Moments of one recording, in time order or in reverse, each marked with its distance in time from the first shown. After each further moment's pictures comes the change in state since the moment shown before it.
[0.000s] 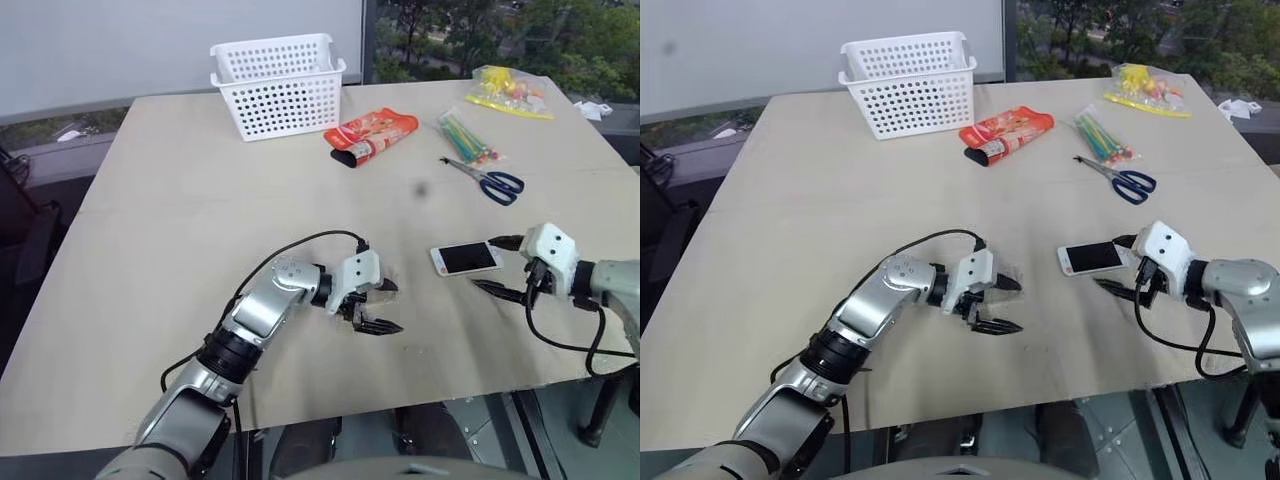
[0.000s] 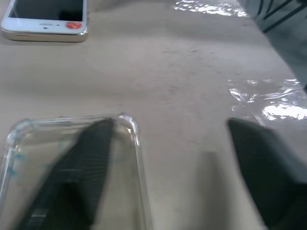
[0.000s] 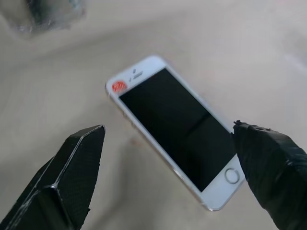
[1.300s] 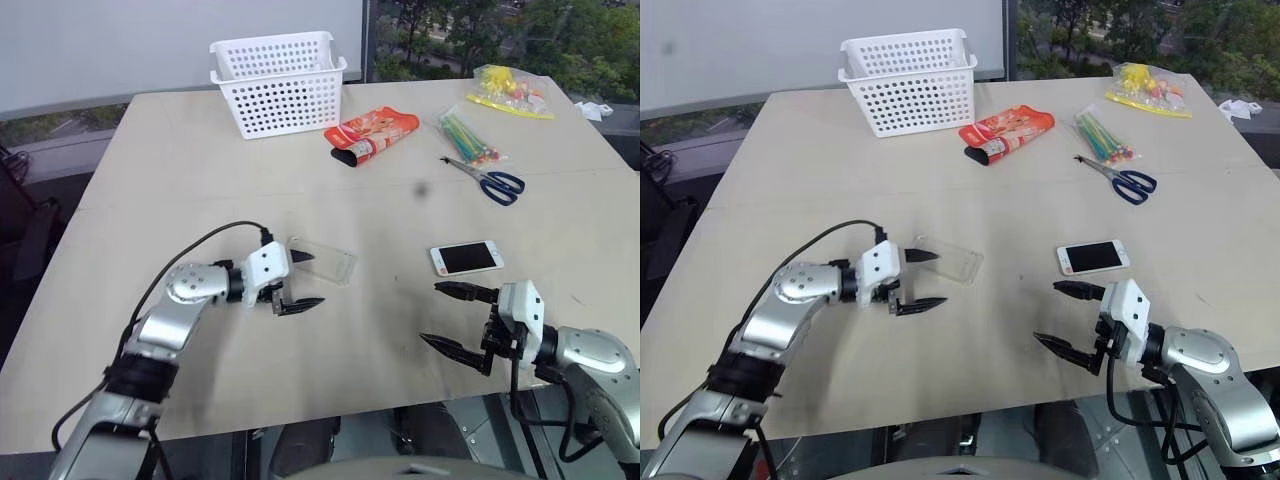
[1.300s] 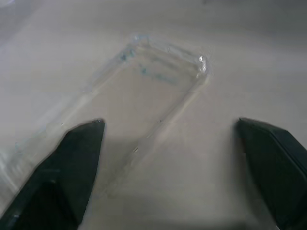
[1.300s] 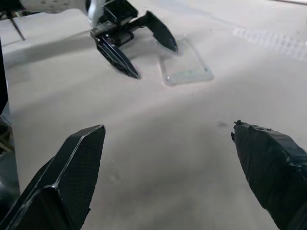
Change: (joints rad) left arm 0.132 0.252 0.202 0.181 0.015 -0.476 0.033; right arm 0.449 0.213 -0.030 -0.599 0.242 0.075 -0.184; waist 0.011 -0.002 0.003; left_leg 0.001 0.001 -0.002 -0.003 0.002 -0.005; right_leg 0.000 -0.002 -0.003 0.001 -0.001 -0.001
